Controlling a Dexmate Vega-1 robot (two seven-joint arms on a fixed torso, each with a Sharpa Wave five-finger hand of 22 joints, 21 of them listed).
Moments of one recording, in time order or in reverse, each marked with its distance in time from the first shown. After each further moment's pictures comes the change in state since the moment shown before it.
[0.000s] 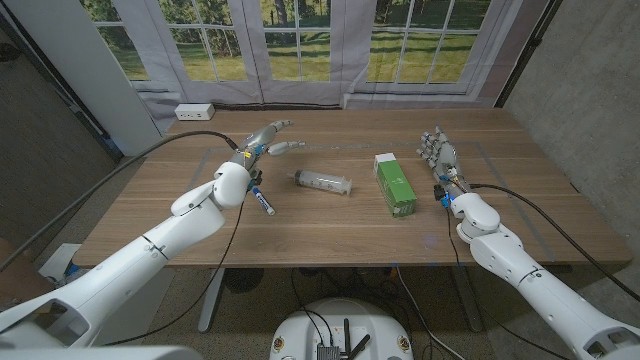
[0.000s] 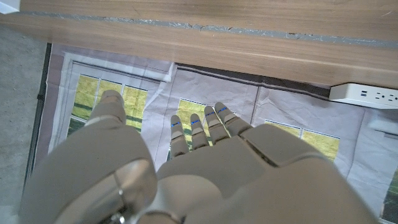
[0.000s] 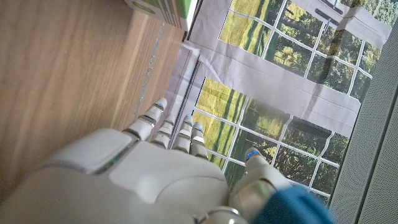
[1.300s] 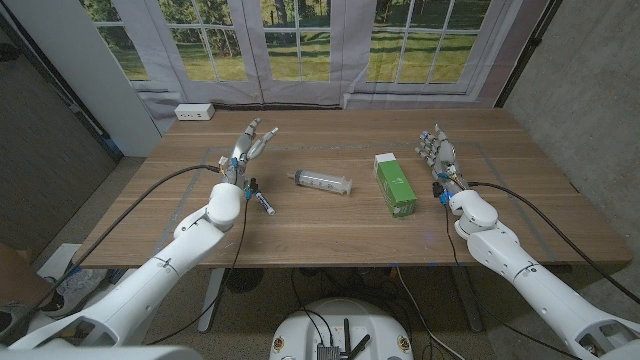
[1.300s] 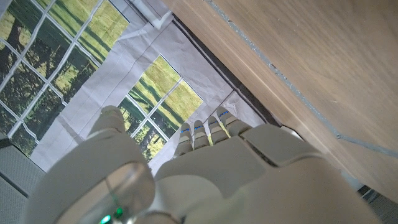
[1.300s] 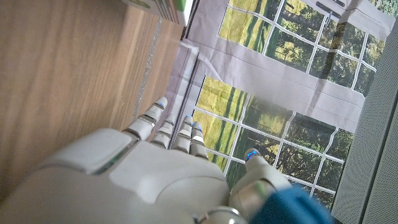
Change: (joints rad) left arm 0.044 -0.168 -0.086 0.324 -0.345 -0.424 0.194; left_hand -0.147 0.026 -0.022 0.022 -0.004 -0.146 0.081 -0.007 -0.005 -0.126 -0.010 -0.009 -0.005 -0.131 -0.019 -0.003 0.000 -0.068 0.004 -0.005 0.000; right arm 0.030 0.019 -0.003 0.035 0.021 0.002 0.016; right_hand 0.000 0.000 -0.005 0.005 0.000 0.004 0.007 0.000 0.000 0.000 0.000 0.001 0.000 0.000 0.000 0.000 0.002 0.013 0.001 0.000 0.000
